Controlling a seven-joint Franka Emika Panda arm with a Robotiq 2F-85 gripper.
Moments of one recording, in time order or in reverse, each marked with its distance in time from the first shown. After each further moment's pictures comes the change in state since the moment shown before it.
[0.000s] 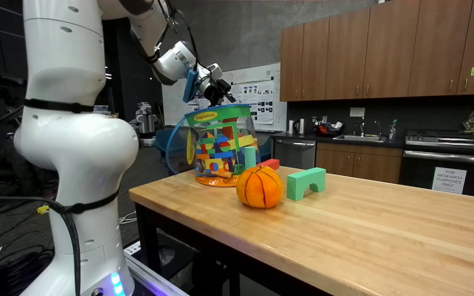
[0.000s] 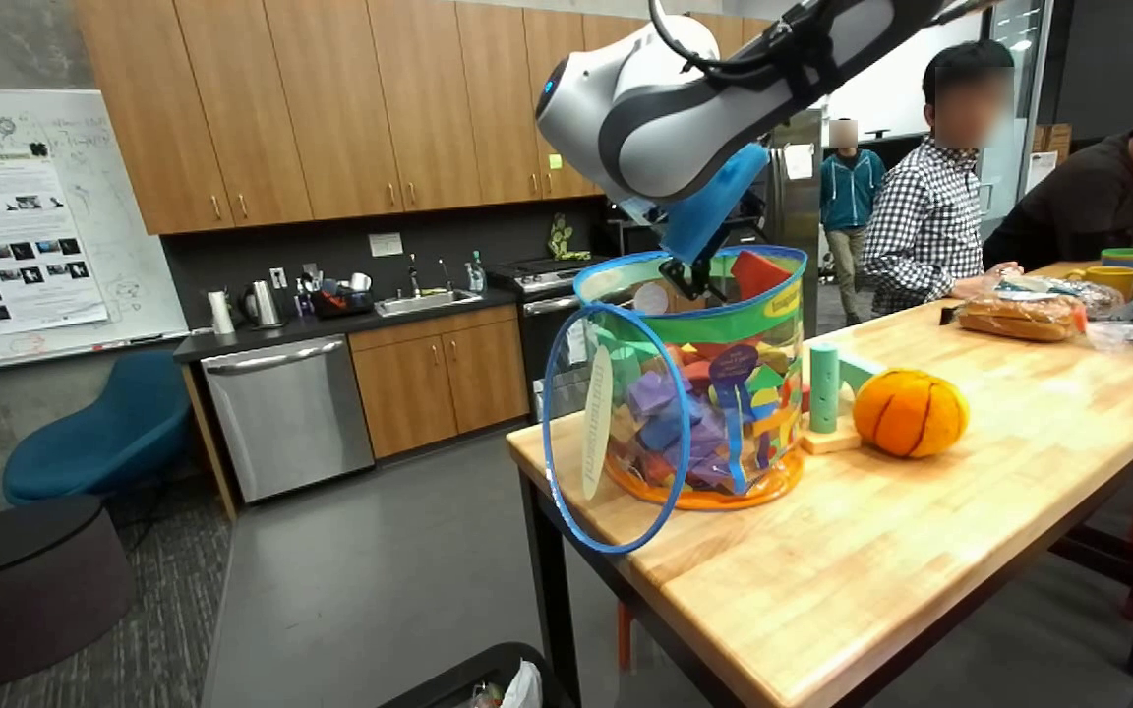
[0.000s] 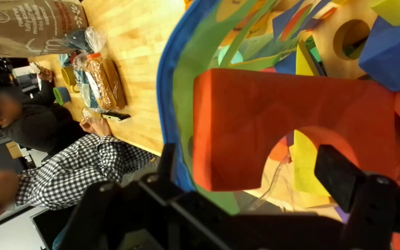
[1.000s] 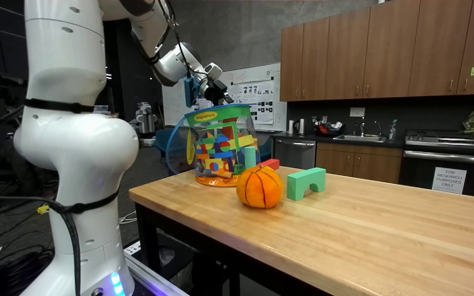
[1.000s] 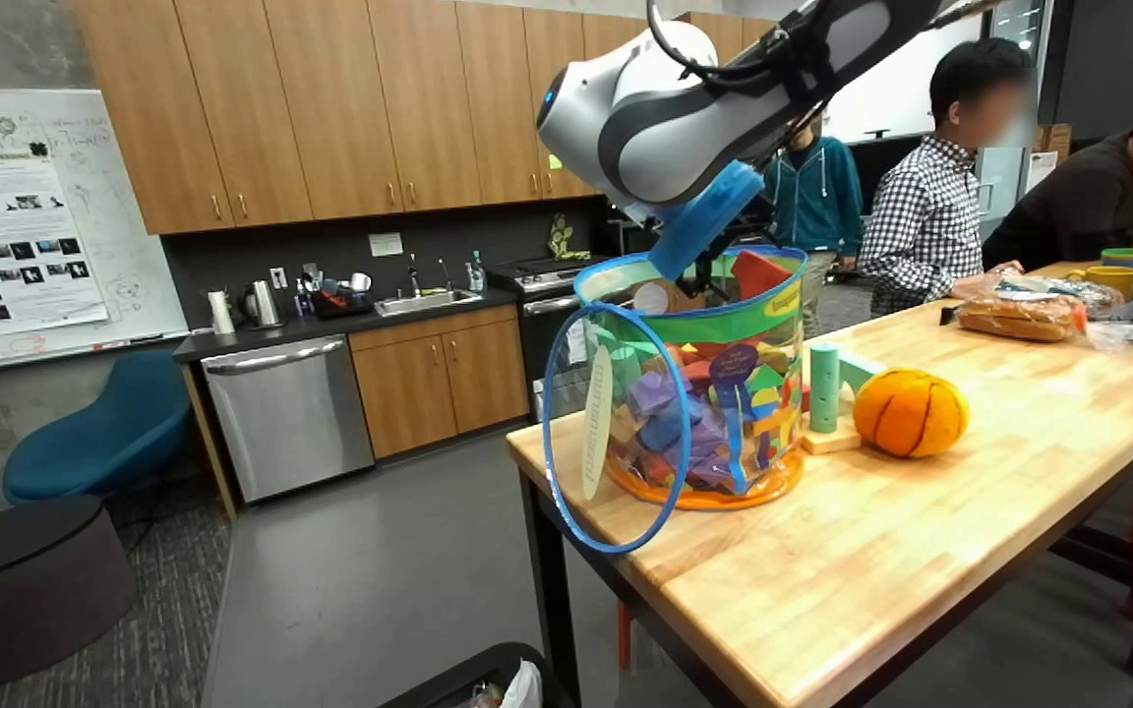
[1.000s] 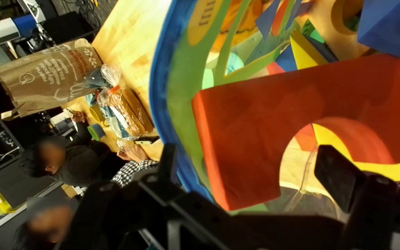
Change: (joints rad) arm 0.003 0.008 -0.004 0.000 -0.005 -0.035 0.273
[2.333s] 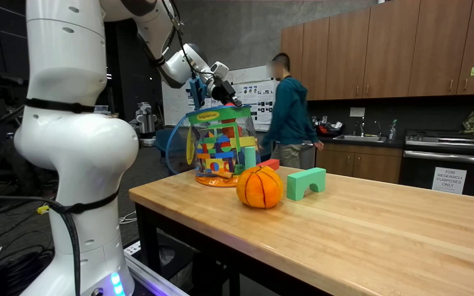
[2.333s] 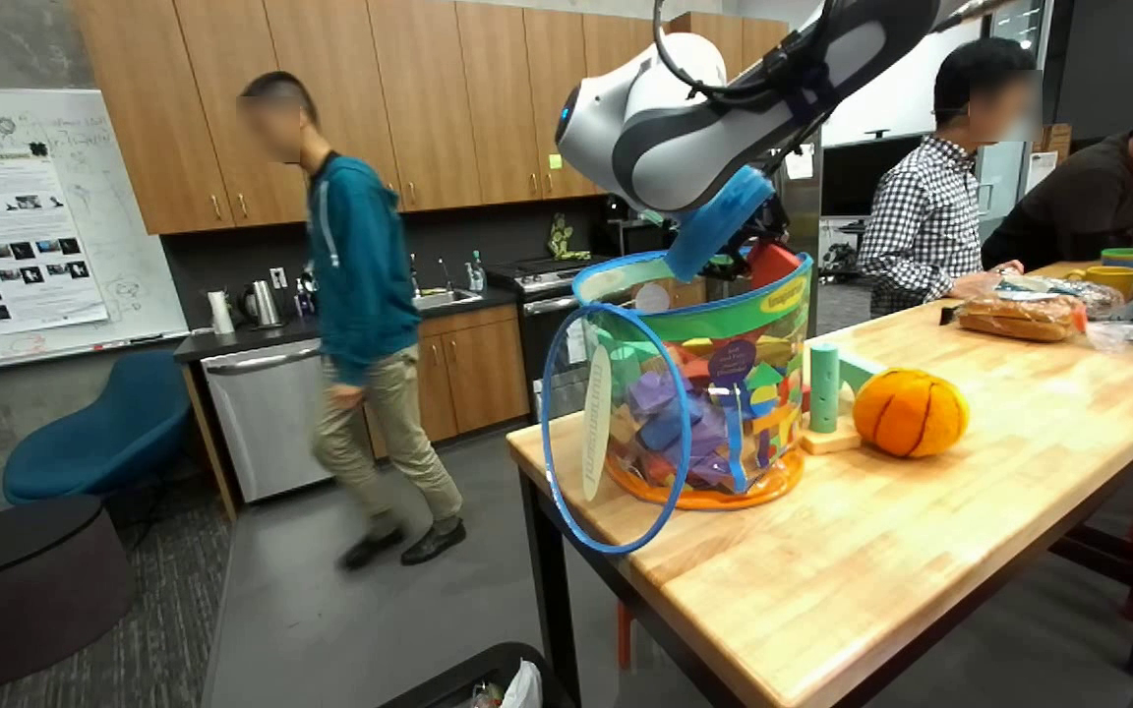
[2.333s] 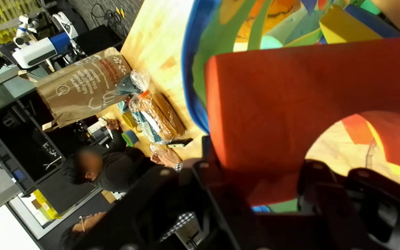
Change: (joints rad) arm -0.007 0.009 -0.045 -0.002 -0.055 -0.042 0.065
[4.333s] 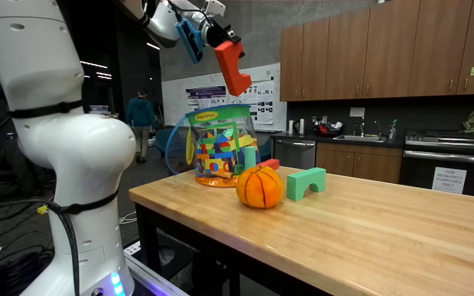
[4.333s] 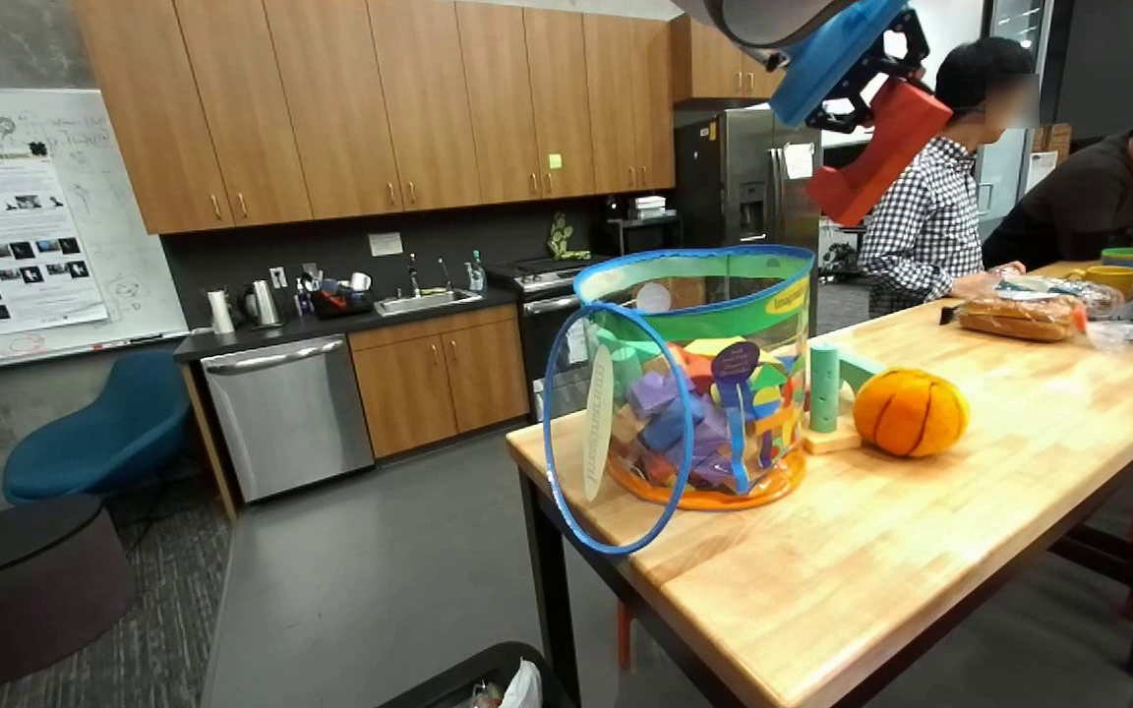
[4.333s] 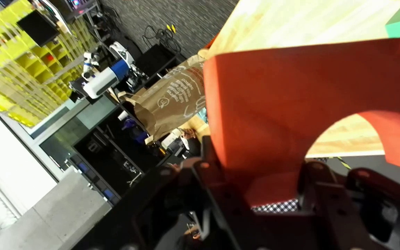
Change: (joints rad) arm -0.064 -0.326 -0.013 -0.024 -0.106 -0.258 -0.099
